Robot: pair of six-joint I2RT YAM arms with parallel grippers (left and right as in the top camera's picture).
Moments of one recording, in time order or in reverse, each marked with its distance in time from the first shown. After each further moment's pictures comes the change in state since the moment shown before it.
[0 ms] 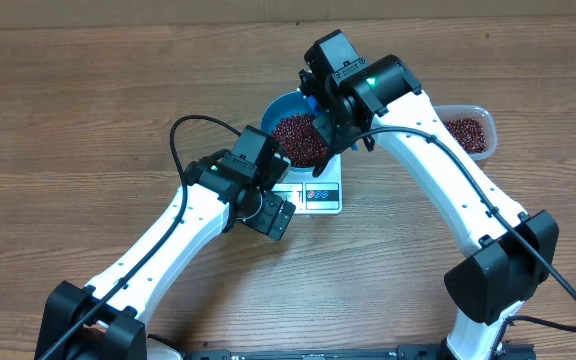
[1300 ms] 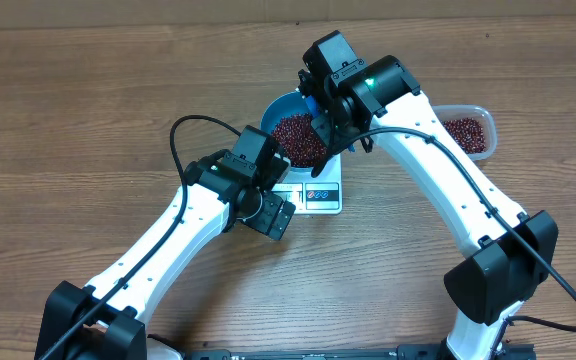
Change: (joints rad) left arm 0.000 0.000 0.000 0.000 0.000 0.000; right arm 0.005 0.000 0.000 -0.001 -0.011 0.029
